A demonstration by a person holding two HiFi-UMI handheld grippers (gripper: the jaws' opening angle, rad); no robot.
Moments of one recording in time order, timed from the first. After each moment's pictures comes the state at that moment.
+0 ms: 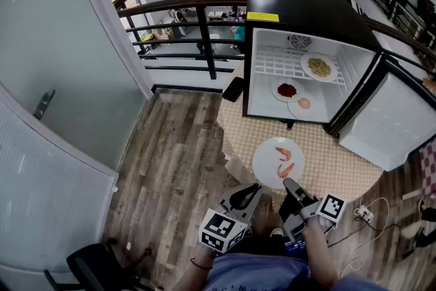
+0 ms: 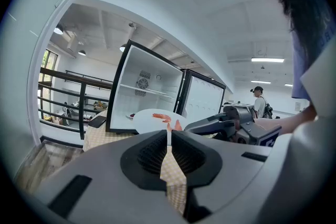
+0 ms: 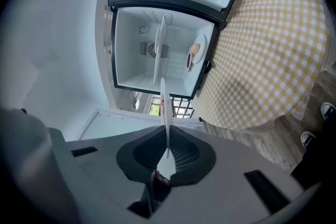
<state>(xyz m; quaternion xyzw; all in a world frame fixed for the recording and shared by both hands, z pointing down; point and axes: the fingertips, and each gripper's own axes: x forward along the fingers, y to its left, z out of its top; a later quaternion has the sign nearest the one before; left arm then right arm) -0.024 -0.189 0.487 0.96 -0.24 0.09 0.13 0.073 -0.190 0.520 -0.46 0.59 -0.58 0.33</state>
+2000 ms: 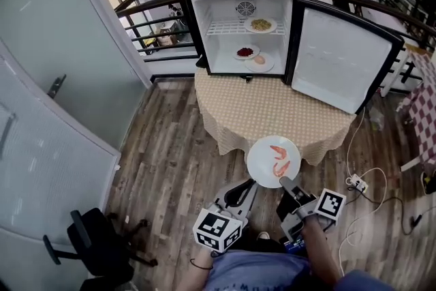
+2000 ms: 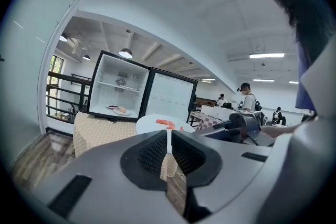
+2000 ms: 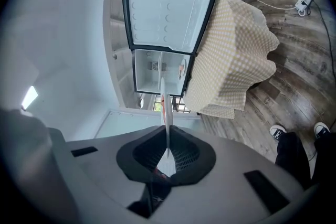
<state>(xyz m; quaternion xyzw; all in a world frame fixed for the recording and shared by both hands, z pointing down) 0.073 0.112 0.475 0.95 -0.28 0.08 0.12 0.168 0.121 0.519 -0.44 0.59 -0.59 0.34</state>
